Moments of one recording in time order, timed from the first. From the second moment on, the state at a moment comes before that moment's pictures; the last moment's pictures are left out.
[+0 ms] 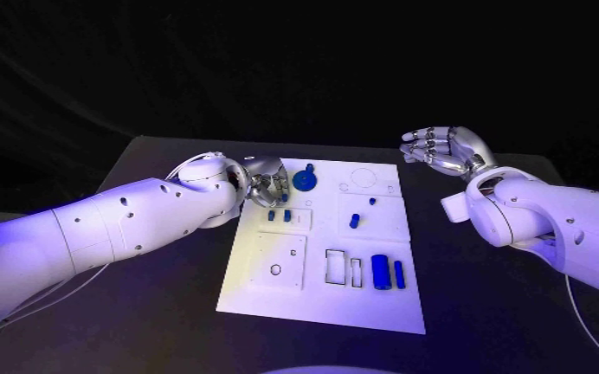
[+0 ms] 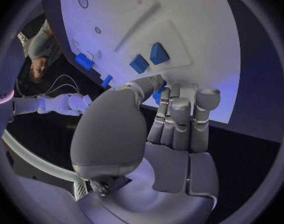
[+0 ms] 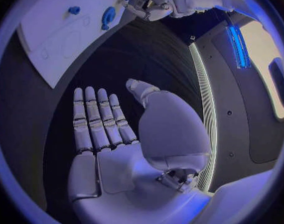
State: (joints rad) left arm 1.12 -0.72 0.05 1.35 -1.47 -0.07 -0.15; left_hand 1.37 -0.26 0.60 0.05 0.20 0.93 0.16 0.29 0.23 1.07 0.11 0.19 0.07 1.36 0.02 1.29 0.70 0.14 1.26 0.11 1.18 0.83; right arm 1.24 -0.87 -0.14 1.41 -0.44 -0.52 0.31; right_hand 1.23 -0.14 0.44 0.11 0.25 0.75 0.20 0.27 0.34 0.81 0.22 0.41 0.10 0.81 0.18 0.35 0.19 0.17 0.77 0.29 0.10 0.32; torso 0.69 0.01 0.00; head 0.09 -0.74
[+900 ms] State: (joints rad) left arm 1.12 -0.74 0.05 1.35 -1.47 -0.08 -0.15; left_hand 1.38 -0.27 0.59 0.05 0.20 0.90 0.17 0.26 0.22 1.05 0.11 0.17 0.07 1.34 0.03 1.27 0.65 0.14 1.24 0.11 1.16 0.79; right arm 1.23 -0.87 -0.14 1.40 -0.44 -0.52 0.31; right_hand 1.23 -0.14 0.44 0.11 0.25 0.75 0.20 0.27 0.33 0.81 0.22 0.42 0.09 0.81 0.18 0.35 0.19 0.17 0.77 0.28 0.09 0.31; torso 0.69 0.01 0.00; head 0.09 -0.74
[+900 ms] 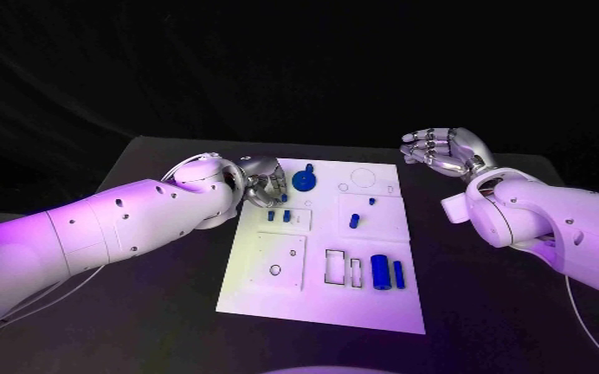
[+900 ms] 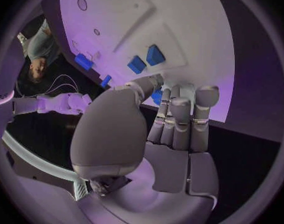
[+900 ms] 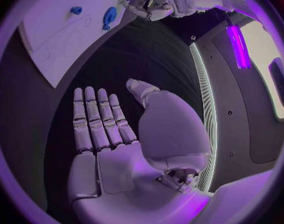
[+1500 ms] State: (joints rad) left arm 1.12 -0.83 0.07 1.35 -1.34 -0.14 -0.13; left_hand 1.40 -0.25 0.60 0.04 0.20 0.90 0.18 0.25 0.21 1.06 0.11 0.17 0.08 1.31 0.03 1.24 0.58 0.15 1.21 0.12 1.11 0.72; right arm 1.23 -0.87 -0.14 1.38 -0.53 -0.48 0.28; right_hand 1.29 -0.15 0.51 0.02 0.24 0.83 0.21 0.29 0.31 0.92 0.17 0.43 0.06 1.03 0.11 0.43 0.21 0.17 0.94 0.23 0.18 0.33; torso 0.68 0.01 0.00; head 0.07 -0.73
